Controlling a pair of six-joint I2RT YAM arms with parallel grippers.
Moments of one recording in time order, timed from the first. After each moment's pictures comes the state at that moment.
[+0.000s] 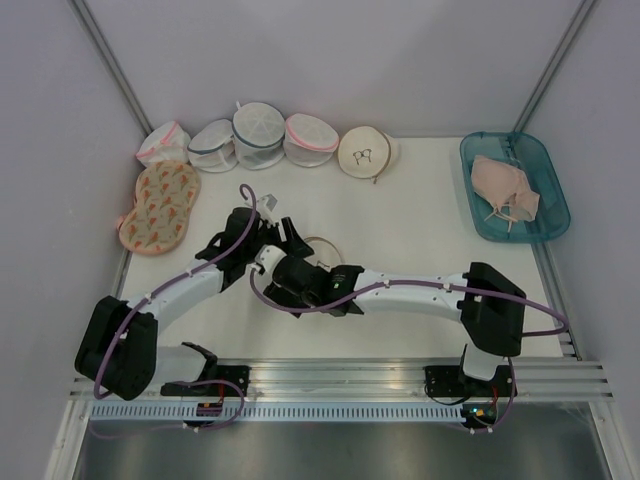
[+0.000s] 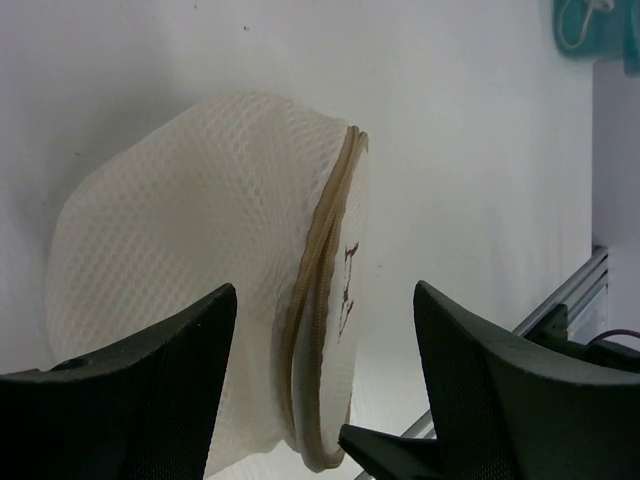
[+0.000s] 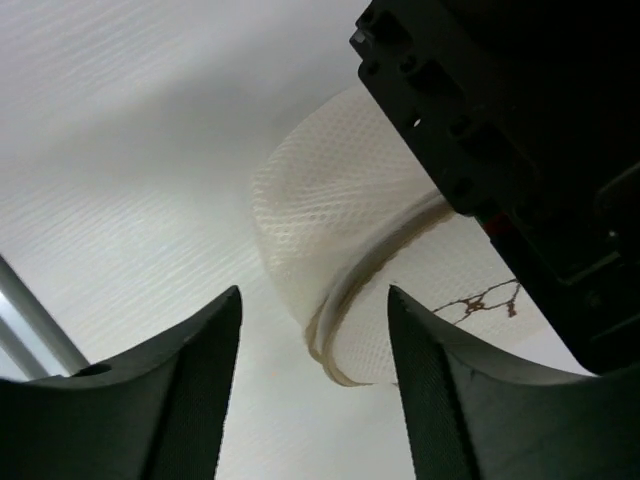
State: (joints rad) left arm -0.45 1.29 0.68 0.01 0.32 -0.66; right arm 1.22 1.74 1.25 -0.33 0.28 0.05
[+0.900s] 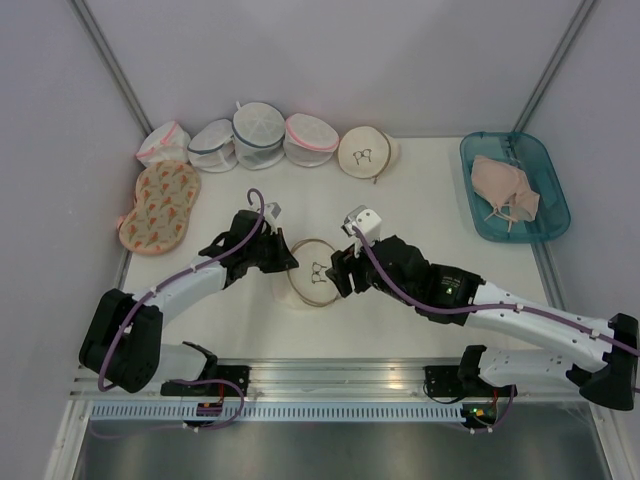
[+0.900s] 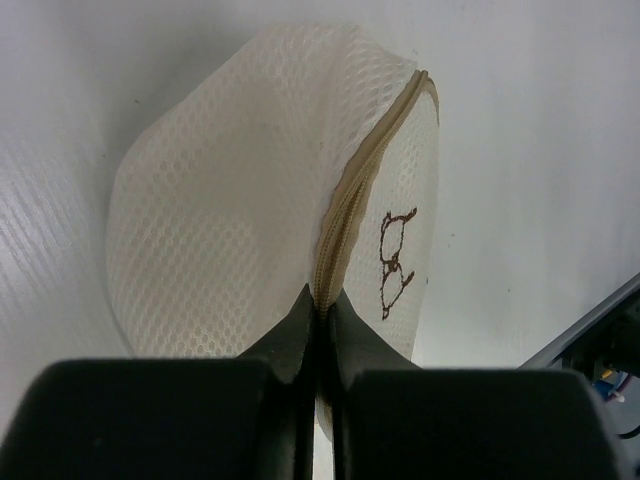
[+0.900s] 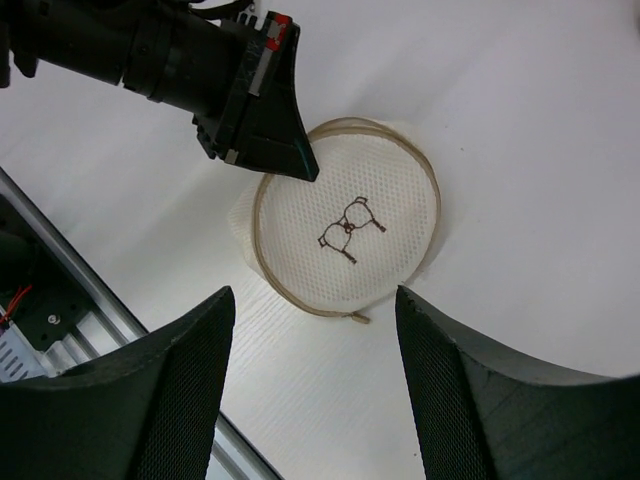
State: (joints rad) left arm -0.45 1.33 0.69 -0.13 0.28 -0.52; right arm 1.10 1.09 0.97 -0.31 0.27 0.27
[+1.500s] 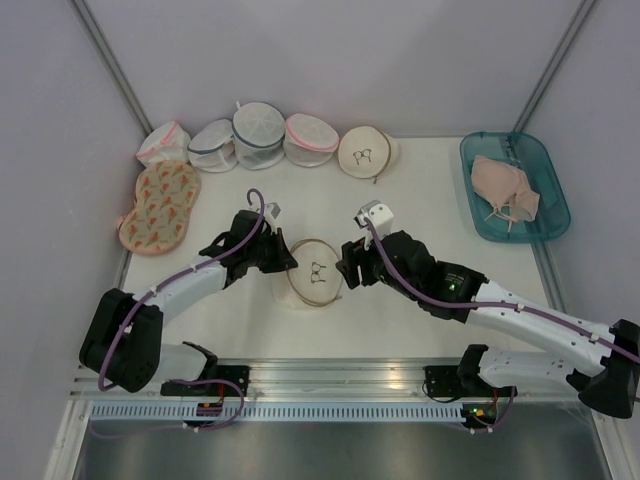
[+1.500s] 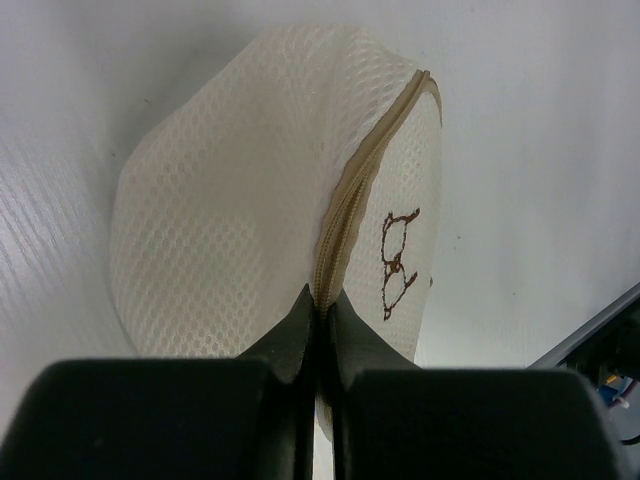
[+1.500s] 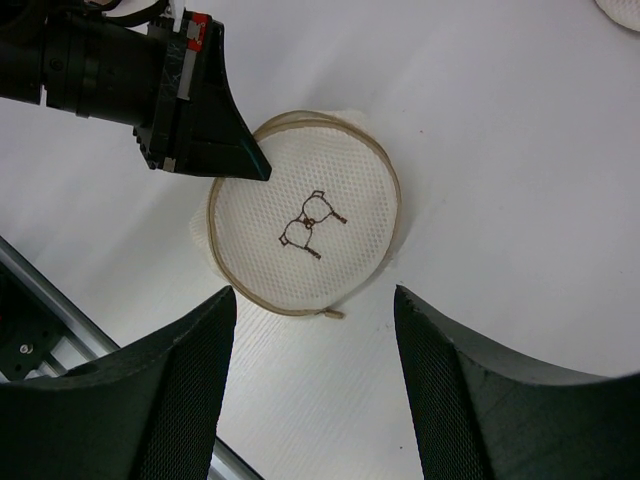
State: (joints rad) left arm -0.45 1.34 0.69 -0.13 0.26 -0.53; right arm 1.02 1.07 0.92 -0.31 0.28 0.32
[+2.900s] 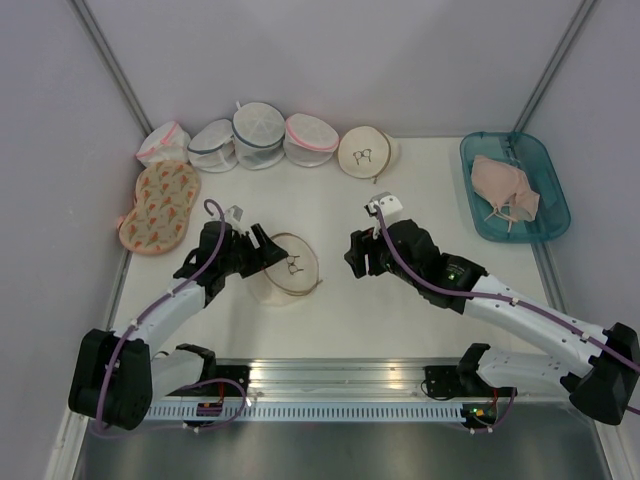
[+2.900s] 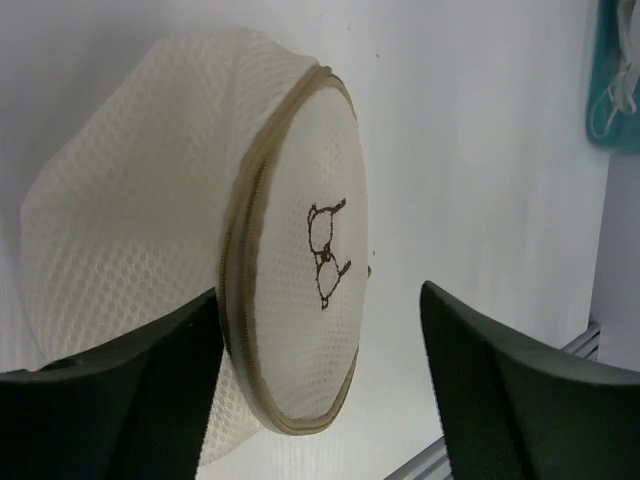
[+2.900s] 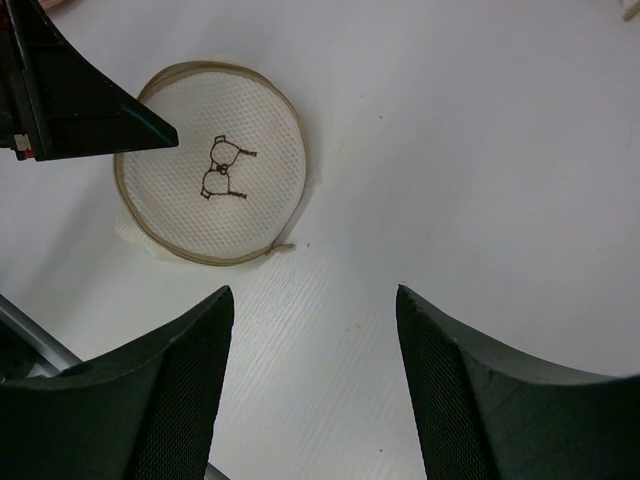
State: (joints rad) left arm -0.27 1.13 0.52 -0.03 0.27 -0.69; right arm 0.88 1.09 0.89 -0.29 0.21 0.34
